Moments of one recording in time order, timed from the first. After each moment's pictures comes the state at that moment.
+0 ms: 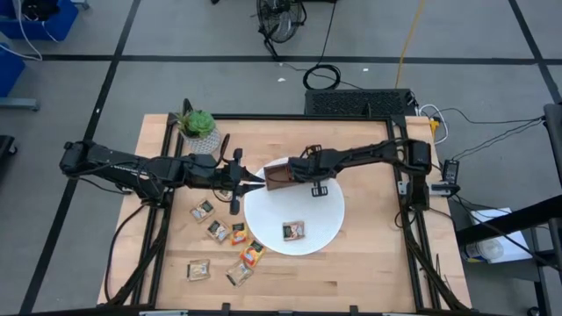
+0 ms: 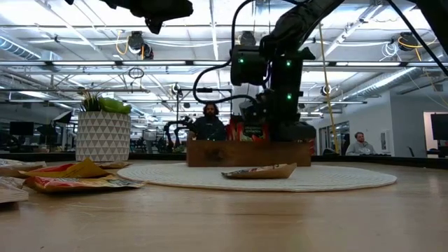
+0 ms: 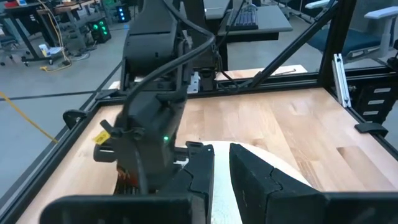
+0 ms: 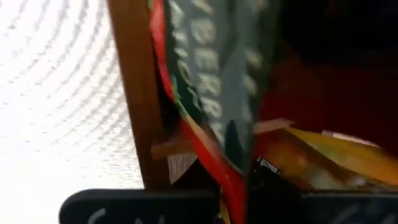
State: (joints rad) left arm -0.08 1.13 0.77 0.13 -0.09 0.07; right arm -0.15 1.94 1.26 -0.76 0.36 -0.31
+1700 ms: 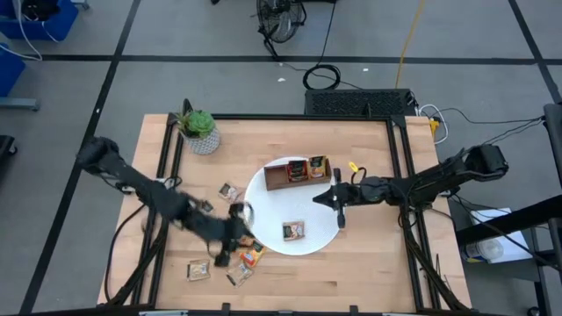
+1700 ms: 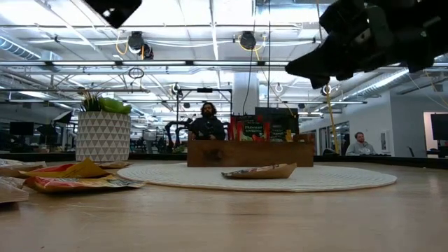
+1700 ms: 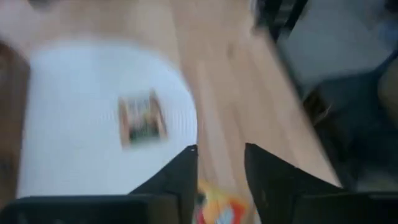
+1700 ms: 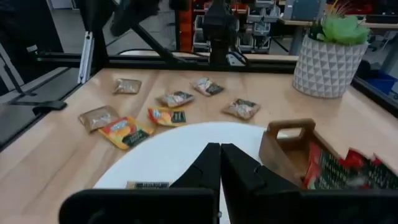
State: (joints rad) left arm -0.53 1.37 0.95 -0.25 -0.22 -0.29; right arm 0.14 1.25 0.33 0.75 0.10 0.03
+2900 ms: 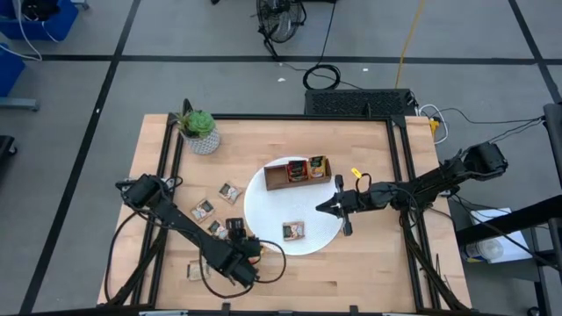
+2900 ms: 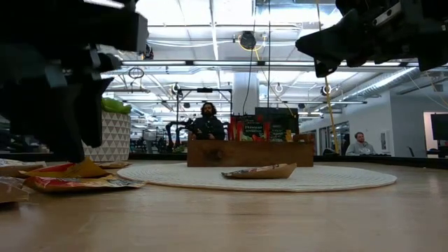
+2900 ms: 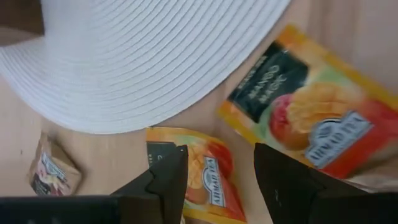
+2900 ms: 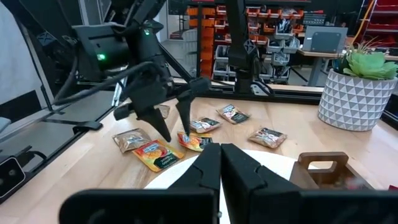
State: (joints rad) left arm -0.62 1.98 1.34 -0.99 -0.41 -0.70; right arm 0.24 1.25 0.29 0.90 0.11 0.01
